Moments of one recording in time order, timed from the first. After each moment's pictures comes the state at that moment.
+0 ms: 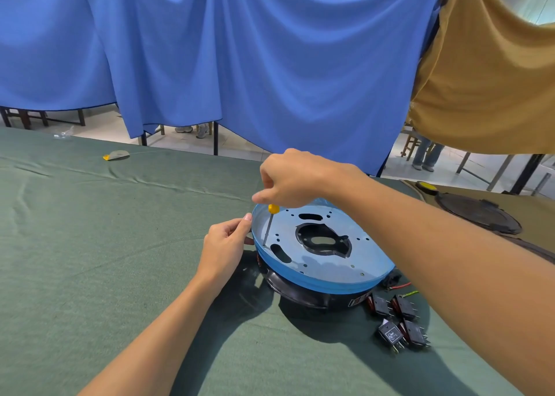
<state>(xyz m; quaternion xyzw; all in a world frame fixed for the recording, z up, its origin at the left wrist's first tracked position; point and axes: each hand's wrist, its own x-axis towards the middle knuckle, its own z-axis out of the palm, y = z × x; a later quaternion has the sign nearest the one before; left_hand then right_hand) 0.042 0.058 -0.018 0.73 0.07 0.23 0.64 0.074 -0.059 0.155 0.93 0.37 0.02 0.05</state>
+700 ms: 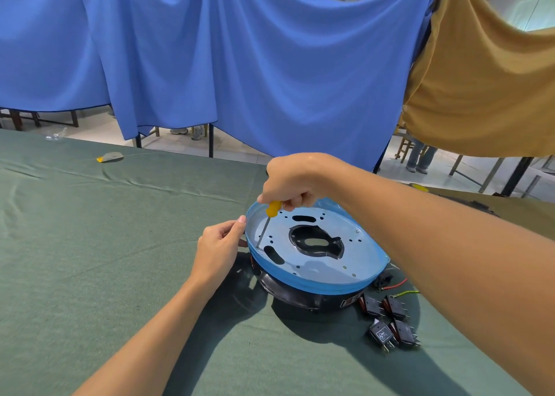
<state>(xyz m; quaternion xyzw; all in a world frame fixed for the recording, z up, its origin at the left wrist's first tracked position) 0.041 0.056 -0.015 0.74 0.08 0.23 0.63 0.075 -0.056 0.166 0.95 0.27 -0.14 -0.01</state>
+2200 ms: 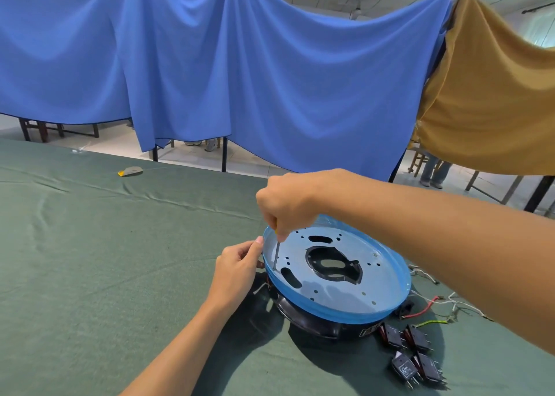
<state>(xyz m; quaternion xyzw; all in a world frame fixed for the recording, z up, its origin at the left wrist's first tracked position) 0.041 0.058 -0.016 0.76 0.09 0.24 0.59 0.067 -0.035 0.175 0.83 0.48 0.00 0.28</state>
